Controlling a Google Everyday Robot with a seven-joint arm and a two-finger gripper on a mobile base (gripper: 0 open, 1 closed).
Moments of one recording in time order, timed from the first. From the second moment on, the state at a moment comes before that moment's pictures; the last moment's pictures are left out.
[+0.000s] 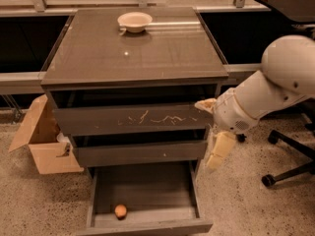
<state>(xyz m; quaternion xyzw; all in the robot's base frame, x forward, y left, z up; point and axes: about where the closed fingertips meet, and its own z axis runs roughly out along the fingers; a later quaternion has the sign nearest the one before) 0.470 -0.123 0.795 -0.66 0.70 0.17 0.23</state>
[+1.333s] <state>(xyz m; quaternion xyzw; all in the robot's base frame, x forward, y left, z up) 0.483 -0.084 0.611 -0.66 0.68 0.23 0.21</state>
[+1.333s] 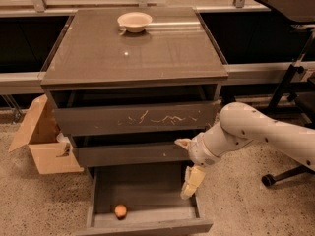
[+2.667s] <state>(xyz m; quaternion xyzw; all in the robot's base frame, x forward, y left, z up) 0.498 -0.018 0.431 -0.69 0.64 0.27 0.21</state>
